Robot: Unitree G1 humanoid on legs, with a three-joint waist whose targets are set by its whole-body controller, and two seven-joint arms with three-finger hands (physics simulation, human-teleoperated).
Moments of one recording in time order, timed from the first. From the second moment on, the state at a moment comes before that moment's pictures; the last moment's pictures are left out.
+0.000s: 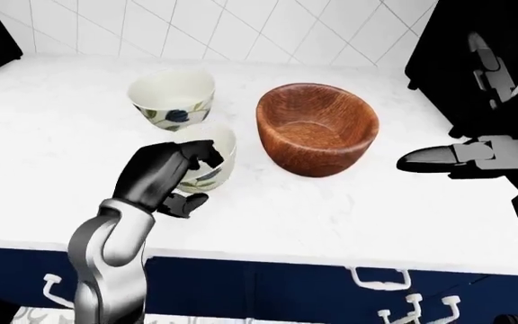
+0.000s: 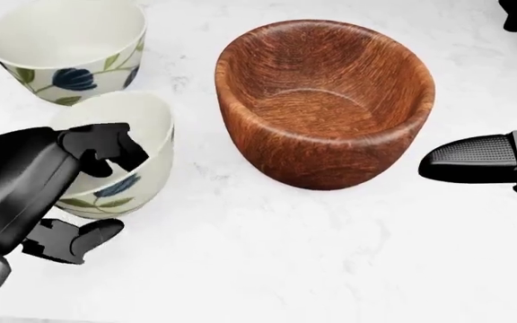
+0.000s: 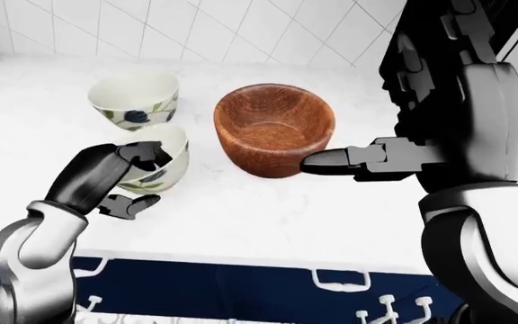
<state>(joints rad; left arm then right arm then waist) -0.27 0.20 0.12 -0.53 0.86 0.12 -0.69 -0.50 -0.64 -0.46 -0.93 1.05 1.01 -0.57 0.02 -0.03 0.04</state>
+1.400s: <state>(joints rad) -1.19 0.47 0.07 0.66 0.96 -0.06 -0.29 -0.43 -0.68 -0.52 -0.93 1.10 0.94 -0.56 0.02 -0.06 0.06</state>
